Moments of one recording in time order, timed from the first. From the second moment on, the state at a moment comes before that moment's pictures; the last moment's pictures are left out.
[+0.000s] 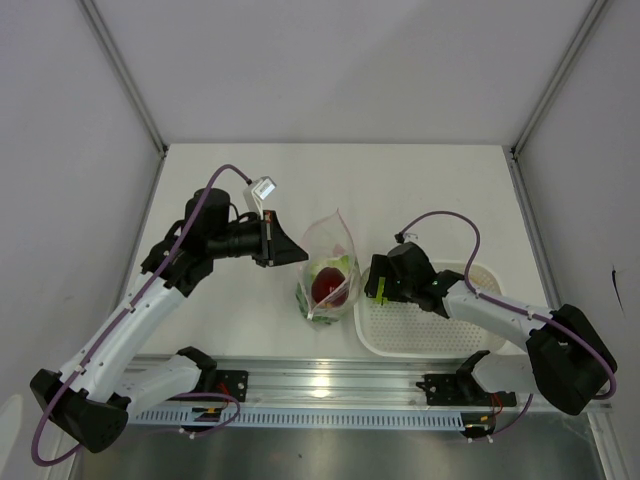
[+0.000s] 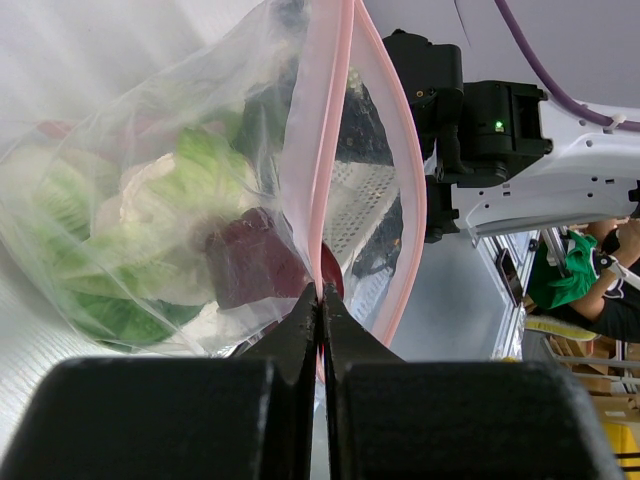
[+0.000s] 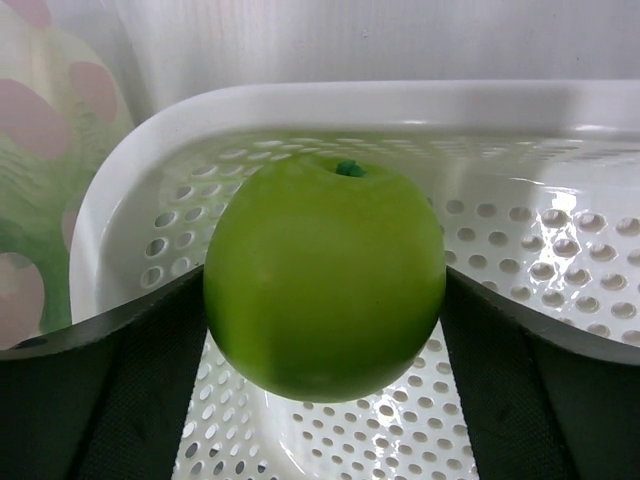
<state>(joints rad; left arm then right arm) -0.49 1.00 1.06 -0.52 0.66 -0.54 0.68 1.26 0.61 -0.23 0.12 0.70</state>
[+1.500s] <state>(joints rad) -0.49 1.00 1.05 -0.50 0.66 -0.55 0.97 1.02 1.29 -0.57 0.26 0.57</state>
